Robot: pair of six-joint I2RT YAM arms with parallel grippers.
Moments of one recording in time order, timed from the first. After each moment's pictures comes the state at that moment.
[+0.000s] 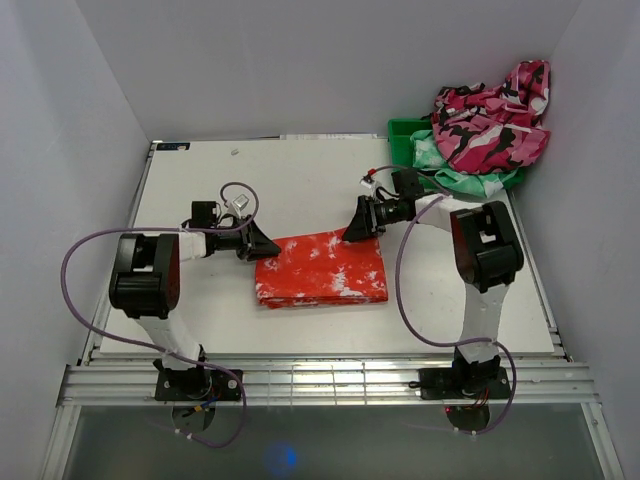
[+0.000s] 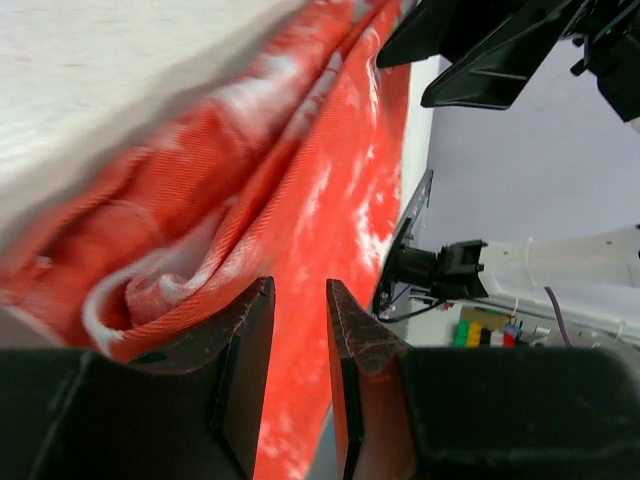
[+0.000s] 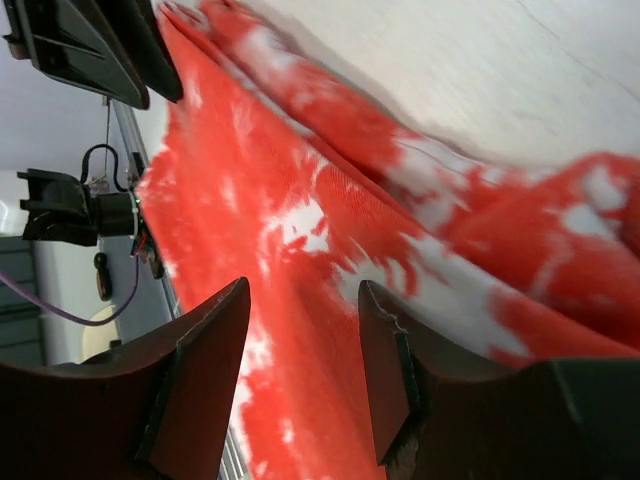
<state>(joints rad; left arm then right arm) -0.03 1.73 0.82 0.05 1.08 -0.53 0.31 1.99 1.27 -0.20 -1.02 0.19</state>
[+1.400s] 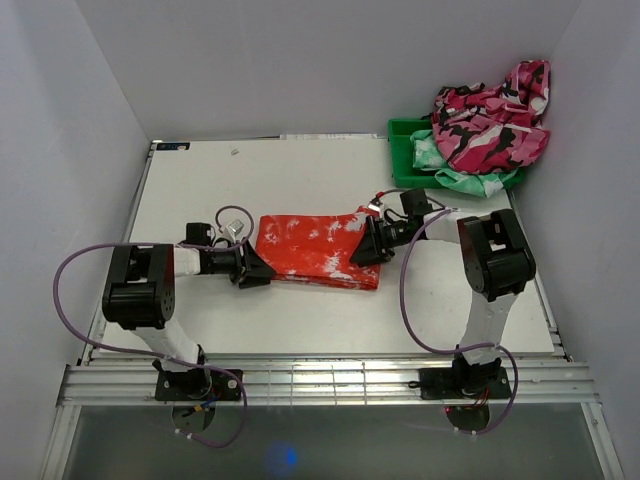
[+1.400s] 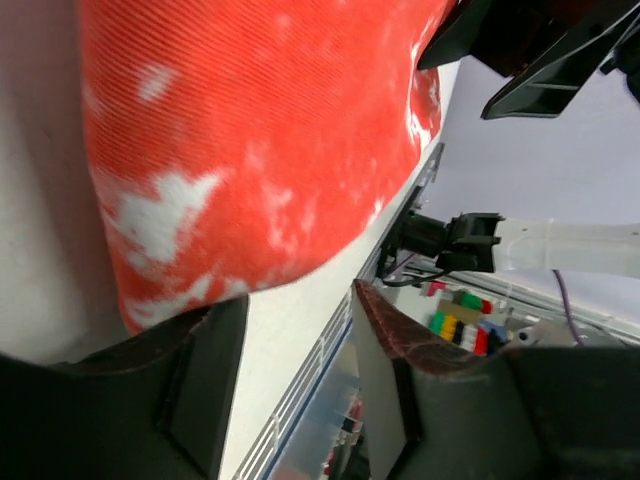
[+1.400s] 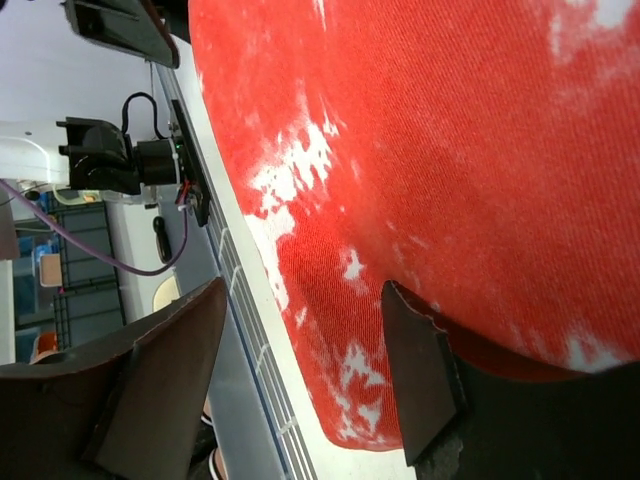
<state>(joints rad) 0.02 1.74 0.64 0.02 1.08 -0.48 0.28 1.94 1.04 -0.21 -1.11 0.20</state>
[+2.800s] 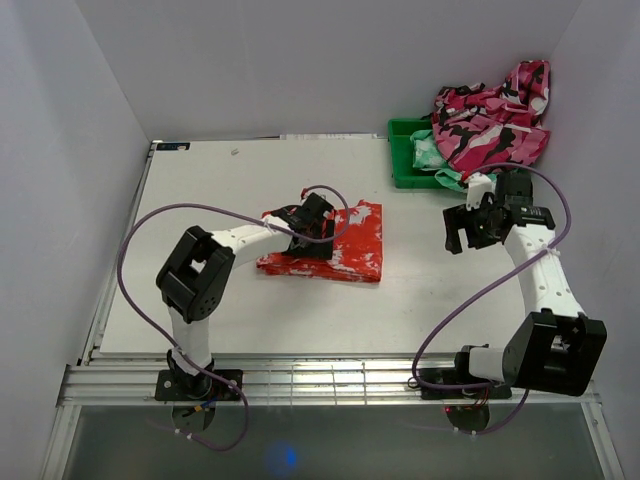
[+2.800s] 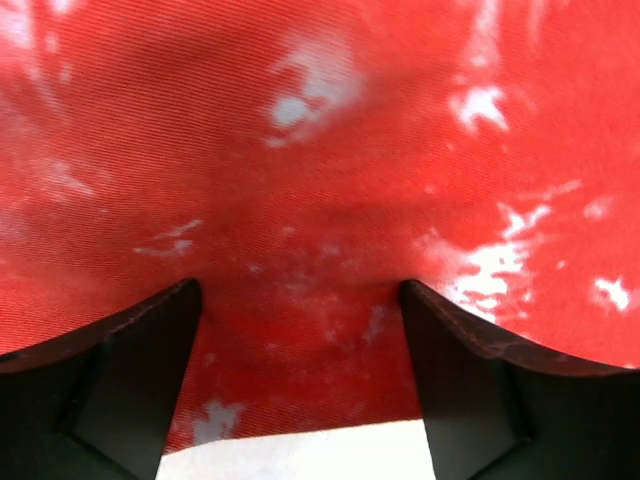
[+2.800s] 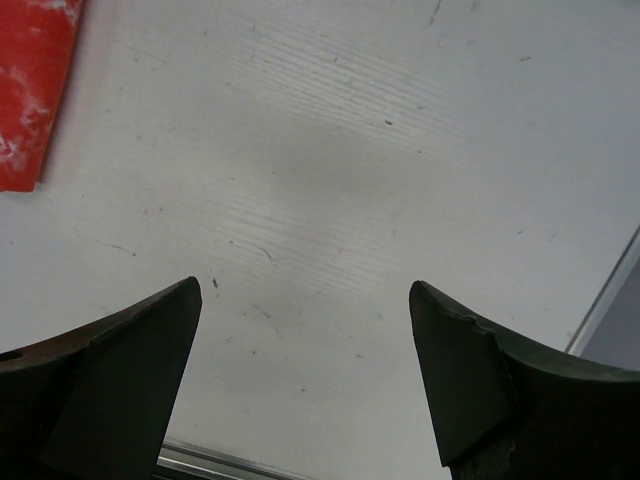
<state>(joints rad) -0.72 1.88 1.25 -0.45 -0.22 -0.49 -0.10 1.25 1.04 -0.78 -0.28 -0.38</state>
